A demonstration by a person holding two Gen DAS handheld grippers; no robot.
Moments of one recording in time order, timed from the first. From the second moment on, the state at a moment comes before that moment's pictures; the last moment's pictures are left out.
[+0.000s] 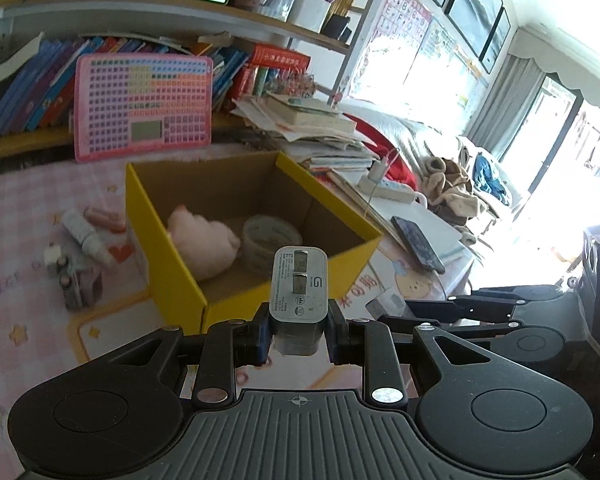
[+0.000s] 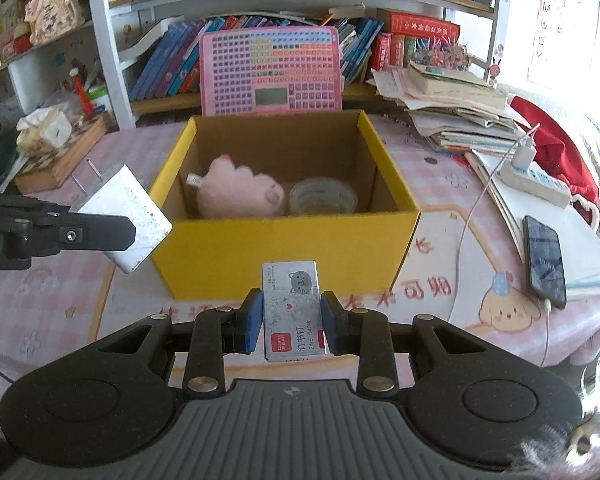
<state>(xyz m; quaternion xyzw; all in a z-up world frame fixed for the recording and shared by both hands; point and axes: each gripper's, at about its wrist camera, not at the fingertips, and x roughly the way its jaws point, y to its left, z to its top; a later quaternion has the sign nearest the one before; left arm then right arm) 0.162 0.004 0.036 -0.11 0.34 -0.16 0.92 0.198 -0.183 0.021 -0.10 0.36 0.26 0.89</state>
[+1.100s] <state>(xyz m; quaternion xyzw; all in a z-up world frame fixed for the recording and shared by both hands) 0.284 -0.013 -0.004 -0.09 0.43 -0.06 0.90 0.378 -0.113 -0.005 -0.20 0.36 0.41 0.82</state>
